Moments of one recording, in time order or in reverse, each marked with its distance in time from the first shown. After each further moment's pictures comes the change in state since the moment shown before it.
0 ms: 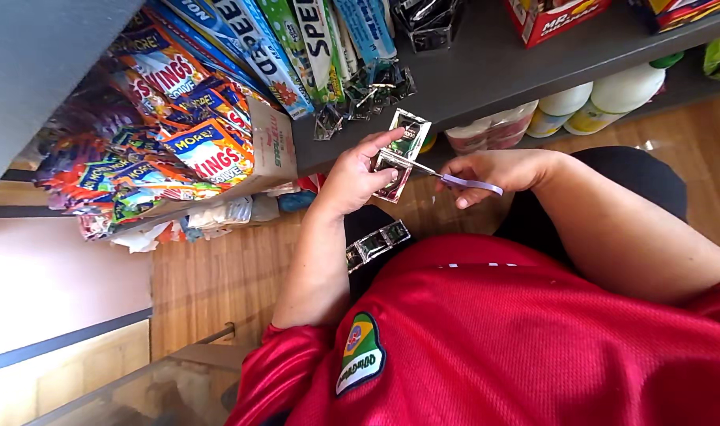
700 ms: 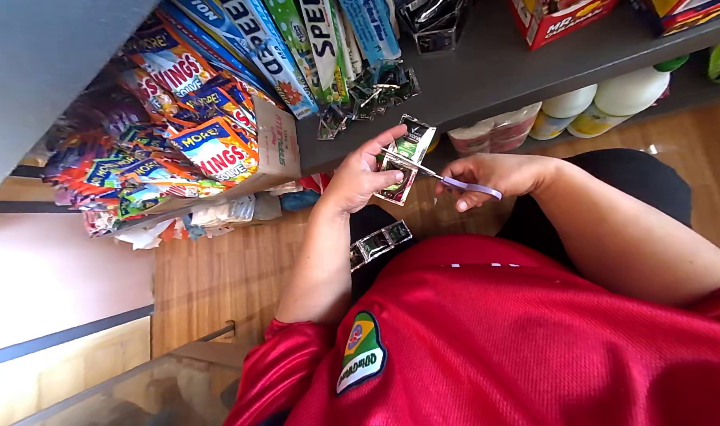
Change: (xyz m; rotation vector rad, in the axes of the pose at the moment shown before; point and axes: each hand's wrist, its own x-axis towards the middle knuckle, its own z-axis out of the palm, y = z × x) left_hand 0.001 -0.008 0.001 -0.296 -0.050 -0.106; right_hand 0.004 0.005 0.007 0.032 0.023 -0.056
